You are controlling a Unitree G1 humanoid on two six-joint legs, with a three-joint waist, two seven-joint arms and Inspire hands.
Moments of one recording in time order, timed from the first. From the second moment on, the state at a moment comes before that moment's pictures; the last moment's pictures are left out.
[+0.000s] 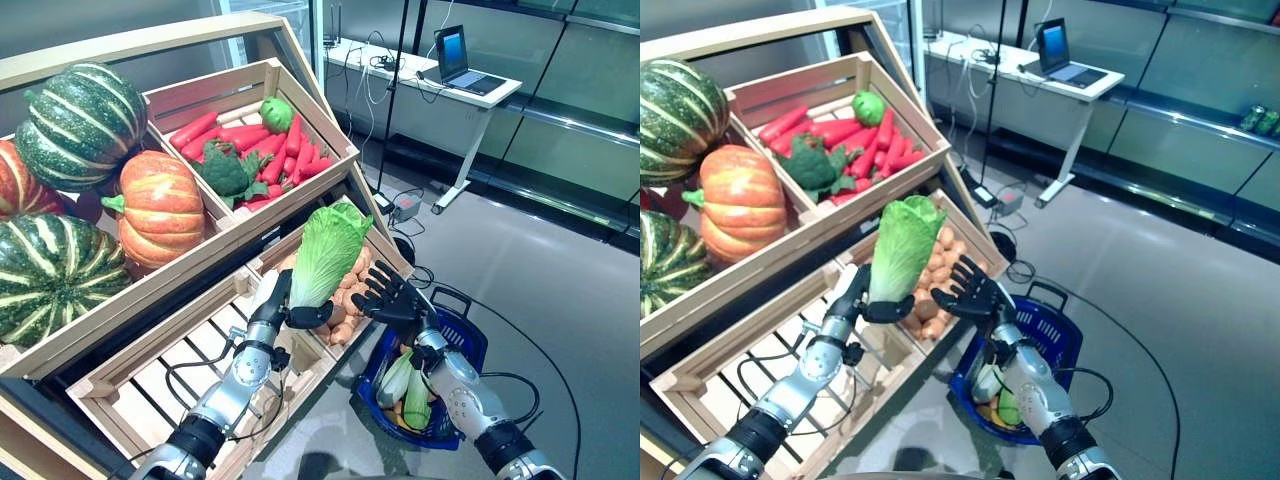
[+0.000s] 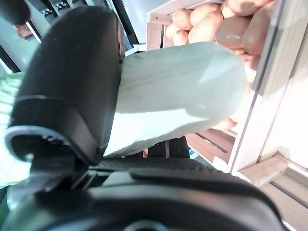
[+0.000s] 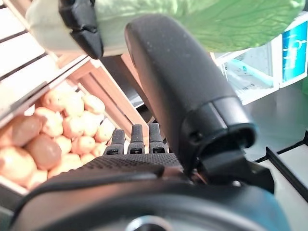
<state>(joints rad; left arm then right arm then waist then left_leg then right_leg) -0.19 0.43 -0.44 0.35 0.05 -0.10 0.31 -0.18 -0.25 0.38 0.39 0.79 -0.11 0.03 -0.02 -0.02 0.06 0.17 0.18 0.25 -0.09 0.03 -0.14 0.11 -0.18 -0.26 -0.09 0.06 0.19</state>
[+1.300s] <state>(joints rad) -0.19 0.41 -0.48 0.36 -0.13 -0.21 0.20 -0.23 -0.27 0.37 0.36 1.03 -0.05 0.15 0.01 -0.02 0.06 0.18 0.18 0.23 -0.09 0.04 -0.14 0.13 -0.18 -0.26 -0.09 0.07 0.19</state>
